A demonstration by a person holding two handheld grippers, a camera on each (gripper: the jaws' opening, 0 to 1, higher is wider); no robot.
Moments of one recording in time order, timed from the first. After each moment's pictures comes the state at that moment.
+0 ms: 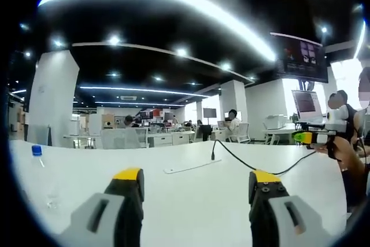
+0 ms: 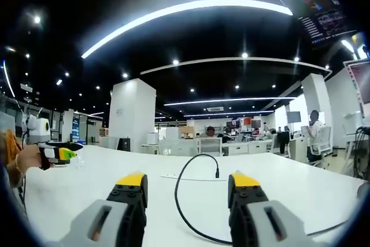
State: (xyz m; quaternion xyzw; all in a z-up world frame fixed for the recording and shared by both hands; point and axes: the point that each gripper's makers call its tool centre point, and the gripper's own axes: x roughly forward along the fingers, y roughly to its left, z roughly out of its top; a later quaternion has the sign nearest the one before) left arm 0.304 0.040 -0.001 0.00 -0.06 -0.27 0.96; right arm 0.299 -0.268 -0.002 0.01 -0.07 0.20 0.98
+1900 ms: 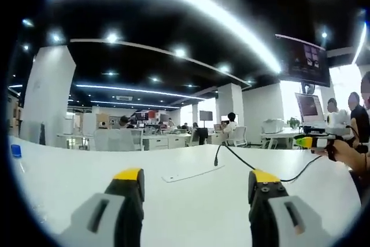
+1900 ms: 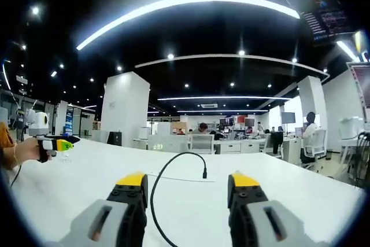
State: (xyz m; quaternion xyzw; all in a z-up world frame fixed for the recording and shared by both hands) left arm 0.361 0.030 -0.003 0.00 -0.06 -0.28 0.96; right arm 0.347 -0.294 -0.009 -0.01 -0.06 0.17 0.98
